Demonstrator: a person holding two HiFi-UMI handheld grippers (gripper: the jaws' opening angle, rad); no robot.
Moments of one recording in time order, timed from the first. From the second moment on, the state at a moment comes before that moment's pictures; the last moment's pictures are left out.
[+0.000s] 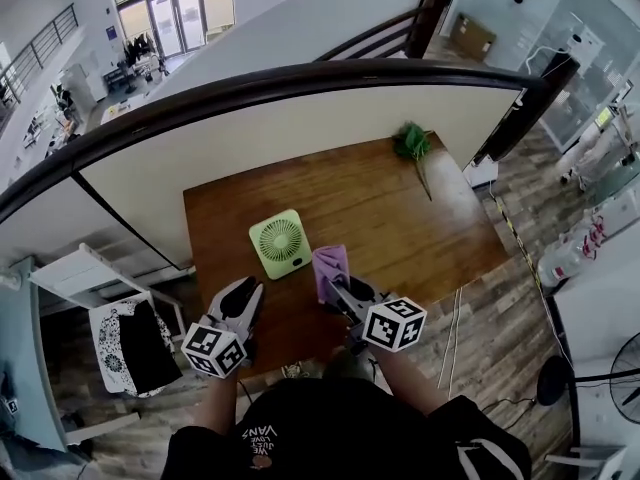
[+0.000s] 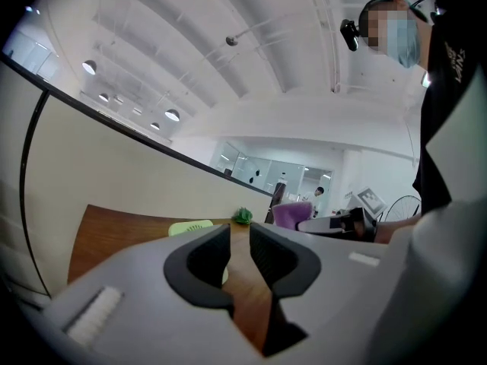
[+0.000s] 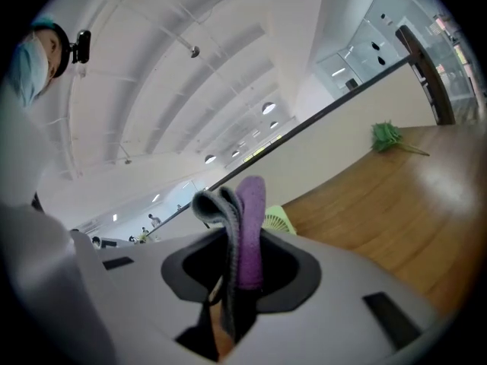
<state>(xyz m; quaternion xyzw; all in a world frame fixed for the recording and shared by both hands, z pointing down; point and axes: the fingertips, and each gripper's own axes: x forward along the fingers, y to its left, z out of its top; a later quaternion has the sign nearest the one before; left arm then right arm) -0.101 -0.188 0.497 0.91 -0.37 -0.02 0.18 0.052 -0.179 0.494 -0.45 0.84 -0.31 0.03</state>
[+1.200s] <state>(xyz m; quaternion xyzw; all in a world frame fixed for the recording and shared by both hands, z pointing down) -0.030 -0.035 0.471 0.84 -0.51 -0.02 0.17 0.101 -0.066 0.474 -0.32 0.91 -0.27 -0.04</state>
